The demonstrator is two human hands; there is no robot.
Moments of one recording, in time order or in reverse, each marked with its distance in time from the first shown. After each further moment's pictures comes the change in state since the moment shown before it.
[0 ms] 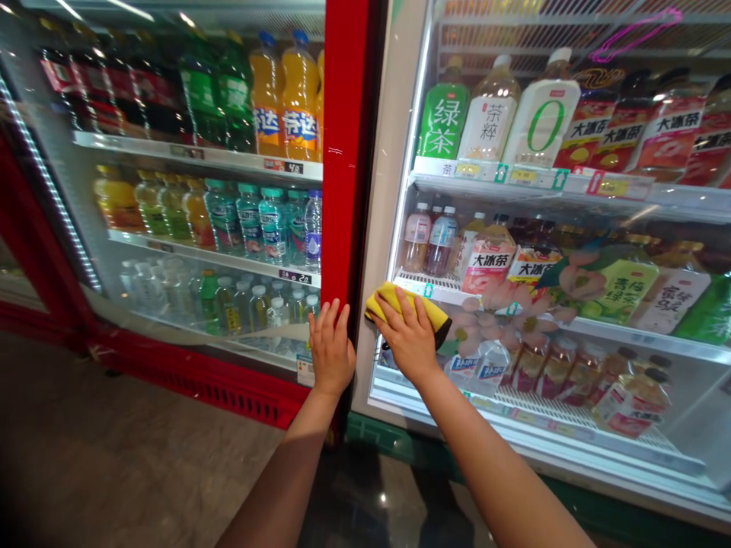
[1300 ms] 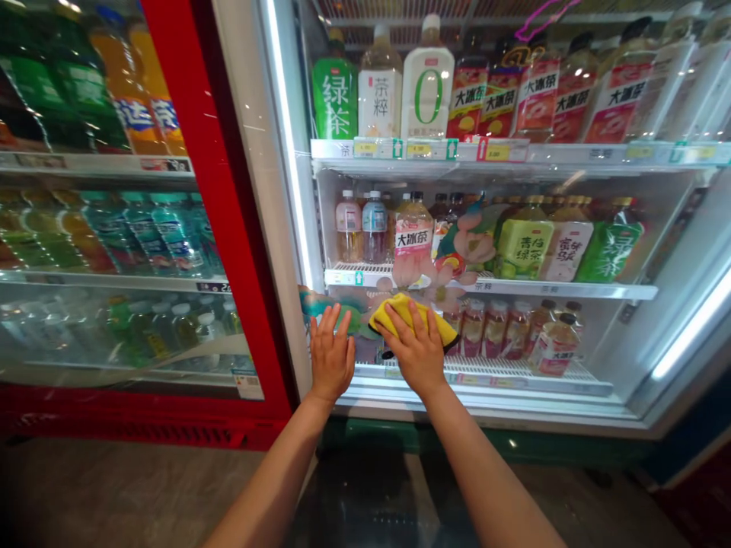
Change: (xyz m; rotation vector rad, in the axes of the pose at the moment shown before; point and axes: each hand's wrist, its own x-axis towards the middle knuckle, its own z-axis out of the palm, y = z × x) left_hand -0.013 0.104 0.054 -0.220 -0.109 0.197; right_hand -0.122 0.085 -0.041 -0.072 0.046 0.205
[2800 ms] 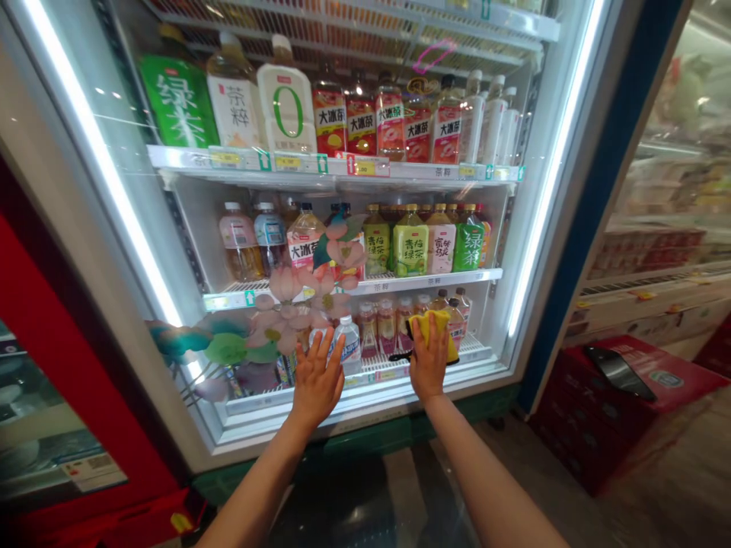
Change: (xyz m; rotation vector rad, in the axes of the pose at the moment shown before) left_hand 0.003 0.117 0.082 -0.101 -0.148 0.215; right_hand -0.114 0.150 -0.048 -0.147 0.112 0.485
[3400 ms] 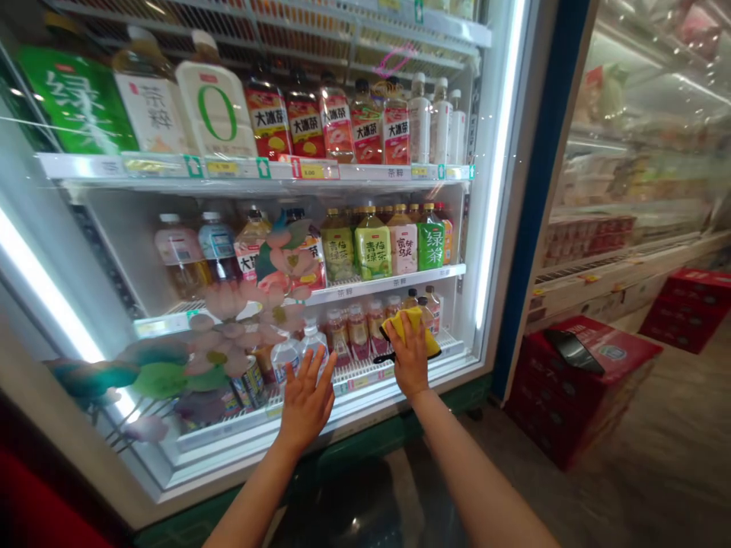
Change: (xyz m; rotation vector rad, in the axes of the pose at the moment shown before) left_hand 0.004 0.034 0.025 -0.066 -0.033 0.086; right_hand 0.004 0.044 -0.010 0.019 -0.062 -0.061
